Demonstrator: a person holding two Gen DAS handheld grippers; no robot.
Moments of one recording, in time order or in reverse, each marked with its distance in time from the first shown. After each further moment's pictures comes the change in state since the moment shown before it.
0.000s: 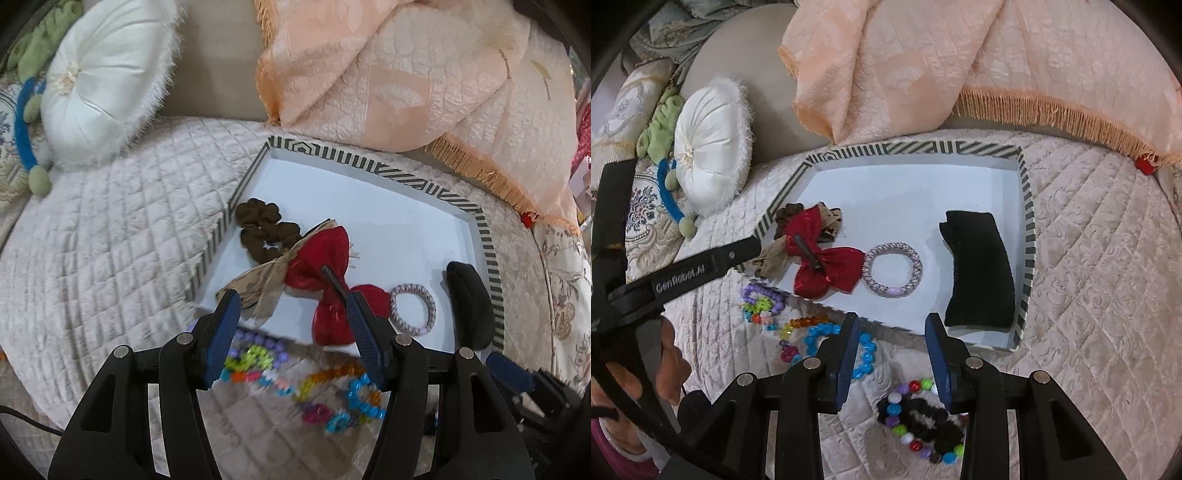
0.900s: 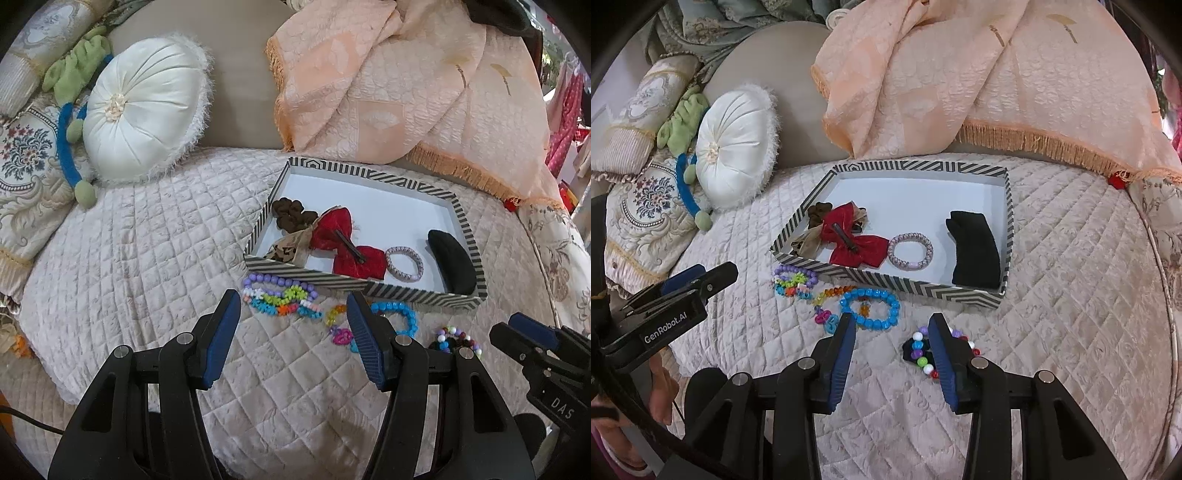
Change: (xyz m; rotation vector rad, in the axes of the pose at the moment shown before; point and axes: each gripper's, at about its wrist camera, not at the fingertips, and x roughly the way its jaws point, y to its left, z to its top) left arm -0.090 0.016 -0.070 0.058 -0.138 0.046; right arm -0.063 0.035 -0.047 -0.040 -0.080 -0.045
